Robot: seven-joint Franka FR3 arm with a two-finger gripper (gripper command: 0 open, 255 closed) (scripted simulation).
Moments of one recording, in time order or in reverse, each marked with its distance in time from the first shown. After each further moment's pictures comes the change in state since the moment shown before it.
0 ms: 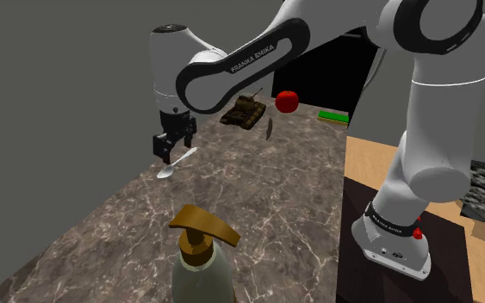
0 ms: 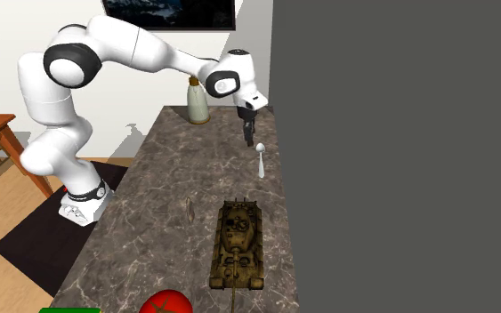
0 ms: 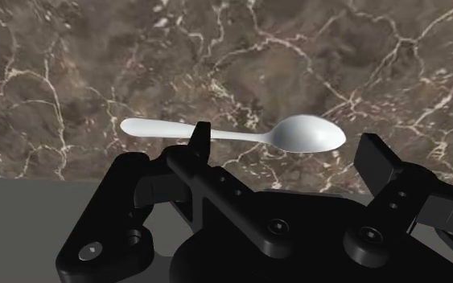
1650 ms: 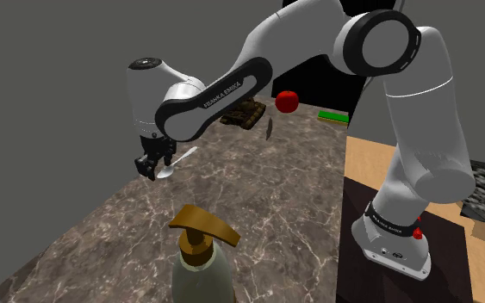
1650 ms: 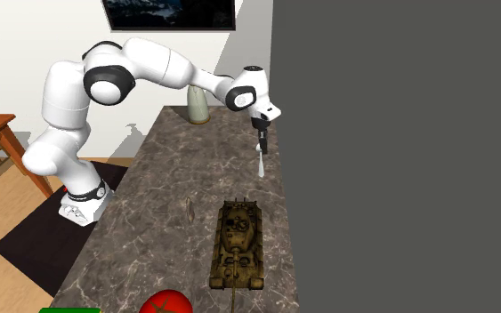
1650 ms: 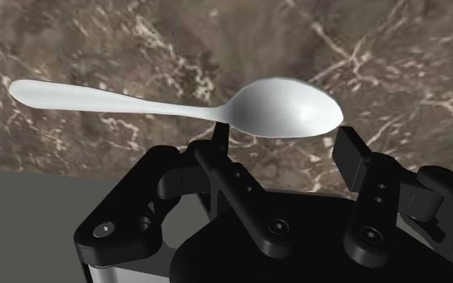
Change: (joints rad) arm 0.086 0.254 -0.038 0.205 -0.126 0.050 0.063
